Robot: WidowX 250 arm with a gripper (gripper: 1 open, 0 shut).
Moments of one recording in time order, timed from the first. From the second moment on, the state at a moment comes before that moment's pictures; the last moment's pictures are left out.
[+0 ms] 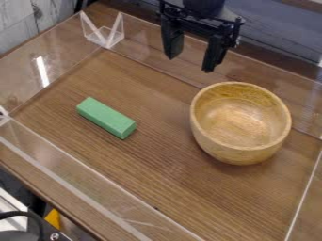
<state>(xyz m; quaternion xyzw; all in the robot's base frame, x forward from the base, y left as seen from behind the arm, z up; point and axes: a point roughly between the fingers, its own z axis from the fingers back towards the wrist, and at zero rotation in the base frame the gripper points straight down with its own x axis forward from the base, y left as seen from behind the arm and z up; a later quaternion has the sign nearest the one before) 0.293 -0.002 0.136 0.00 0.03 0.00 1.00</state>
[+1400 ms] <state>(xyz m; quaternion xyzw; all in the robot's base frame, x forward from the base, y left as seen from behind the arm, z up) 0.215 0.067 0.071 -0.03 -0.02 0.67 0.75</state>
